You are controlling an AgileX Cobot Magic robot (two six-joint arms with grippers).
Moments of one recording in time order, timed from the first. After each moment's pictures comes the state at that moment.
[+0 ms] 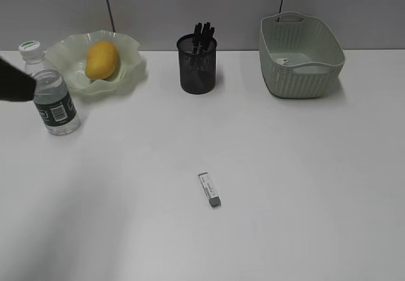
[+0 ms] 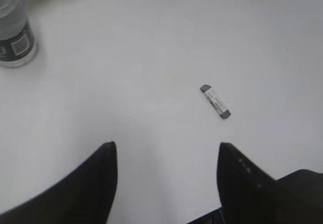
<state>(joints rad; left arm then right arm) -0.29 1.00 -0.86 -0.37 0.84 0.08 0.44 0.30 -0.55 -0.08 1.12 0.15</state>
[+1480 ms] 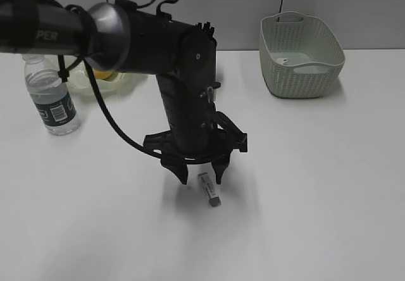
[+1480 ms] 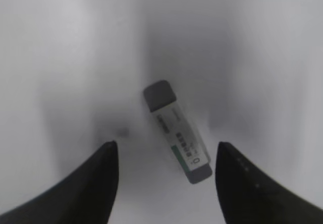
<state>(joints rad) -0.78 2.16 -1.59 -0.11 0.98 -0.62 0.44 0.30 -0.55 -0.08 1.12 0.15</state>
